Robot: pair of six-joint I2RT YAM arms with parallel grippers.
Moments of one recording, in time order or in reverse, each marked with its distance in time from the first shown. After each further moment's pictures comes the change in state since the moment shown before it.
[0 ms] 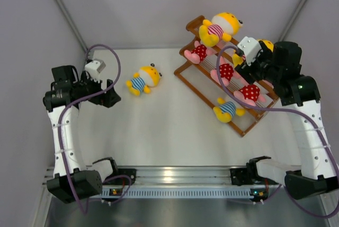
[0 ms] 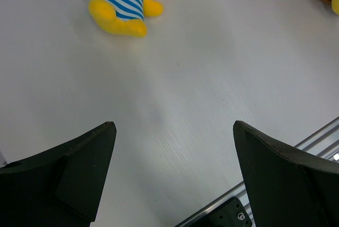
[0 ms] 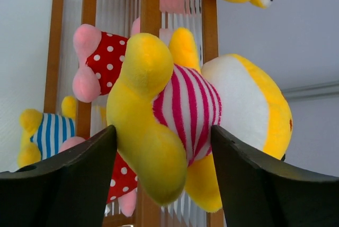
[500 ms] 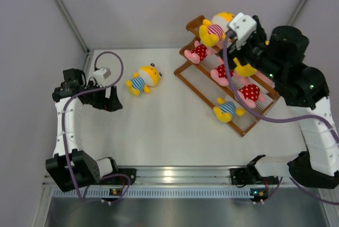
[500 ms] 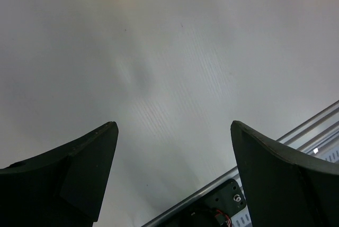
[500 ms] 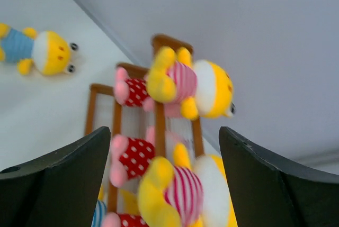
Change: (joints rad) left arm 0.000 0.074 -0.127 0.002 -0.039 0.035; right arm 0.301 0.104 0.413 -0.024 0.166 0.170
